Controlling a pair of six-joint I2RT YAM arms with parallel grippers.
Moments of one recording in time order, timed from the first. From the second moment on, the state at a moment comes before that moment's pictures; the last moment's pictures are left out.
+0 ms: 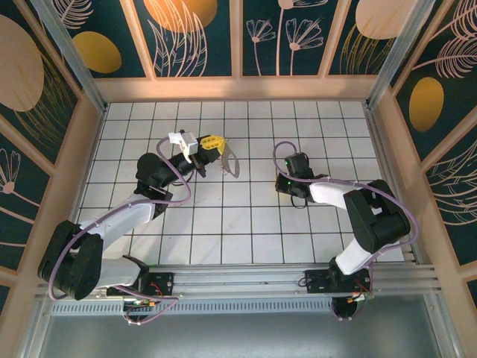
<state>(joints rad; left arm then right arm) -0.48 1.30 0.66 1.00 0.62 -0.20 0.44 1.61 0.73 -0.05 -0.03 0.60</state>
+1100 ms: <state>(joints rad) -0.48 1.32 0.66 1.01 0.62 -0.20 0.43 1.53 0.73 -0.07 -0.06 0.59</state>
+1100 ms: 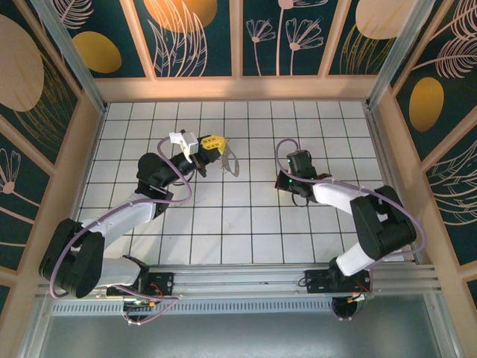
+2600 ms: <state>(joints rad) -0.54 1.39 0.68 0.91 0.67 -0.14 0.37 1.01 0.59 0.44 -0.62 0.54</state>
